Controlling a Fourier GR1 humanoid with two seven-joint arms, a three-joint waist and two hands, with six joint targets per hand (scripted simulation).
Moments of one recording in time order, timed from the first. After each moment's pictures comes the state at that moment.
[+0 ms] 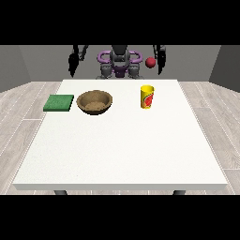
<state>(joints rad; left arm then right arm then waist) 0.00 0.10 0.01 -1.59 -0.02 -0.06 -0.01 0.01 -0.10 -0.01 -1.59 0.01 -0.03 0.02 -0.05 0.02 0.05</state>
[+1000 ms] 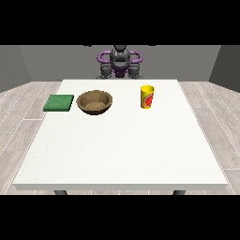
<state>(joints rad) -0.03 0.02 0.02 -1.89 0.27 -0.04 0.37 -0.17 -0.01 0.39 -1.82 0.04 -0.42 0.46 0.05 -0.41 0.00</state>
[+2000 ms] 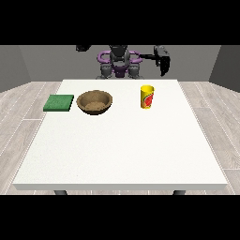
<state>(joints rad) -0.34 0.17 0.23 -1.51 0.13 -0.09 -0.18 -0.45 -0.09 0.23 -1.90 -0.02 -0.24 0.30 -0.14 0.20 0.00</state>
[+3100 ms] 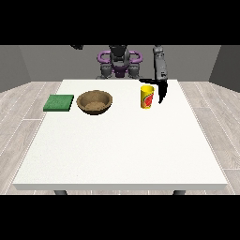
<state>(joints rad) -0.44 0.19 0.29 -0.81 0.07 -0.12 -0.68 -0.34 -0.18 0.01 -2.02 -0.18 -0.06 0.31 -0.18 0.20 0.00</state>
